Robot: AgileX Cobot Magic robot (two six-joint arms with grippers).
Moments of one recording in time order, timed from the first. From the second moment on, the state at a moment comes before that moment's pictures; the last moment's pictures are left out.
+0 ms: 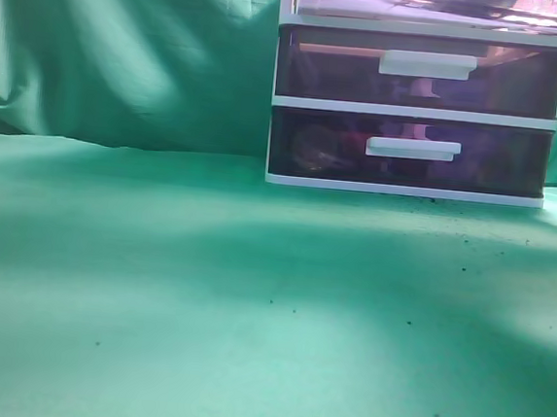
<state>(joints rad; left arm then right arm) -0.59 2.18 -2.34 -0.64 0.72 0.96 0.14 1.38 -0.71 -0.74 -0.45 -0.73</state>
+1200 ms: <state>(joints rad) -0.44 1.25 -1.58 -0.16 0.97 0.22 0.15 1.84 -1.28 -0.50 -0.39 -1.04</state>
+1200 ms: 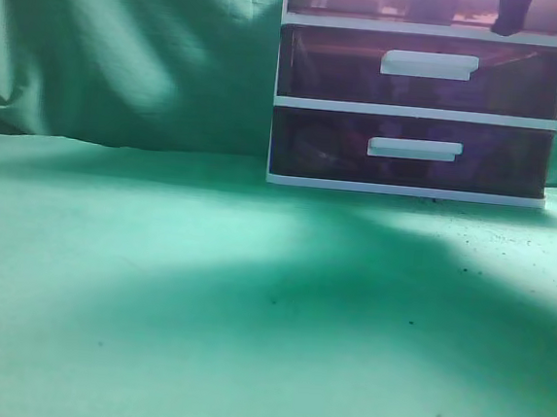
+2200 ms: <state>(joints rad) -0.44 1.15 -1.45 -0.02 0.86 0.10 0.20 1.69 -1.20 -0.58 -0.37 -0.80</state>
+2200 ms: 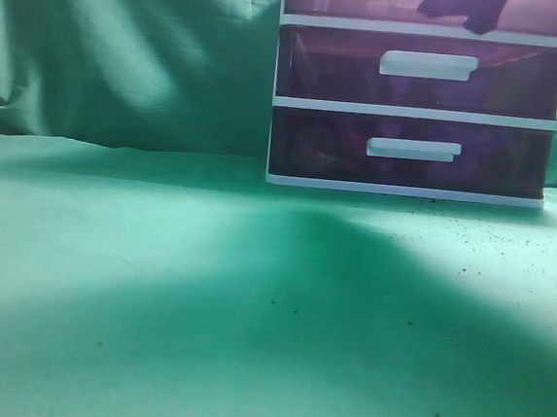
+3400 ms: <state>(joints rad) -0.44 0.00 -0.58 -0.07 0.71 0.04 0.61 0.70 -0.83 0.01 0.53 0.01</state>
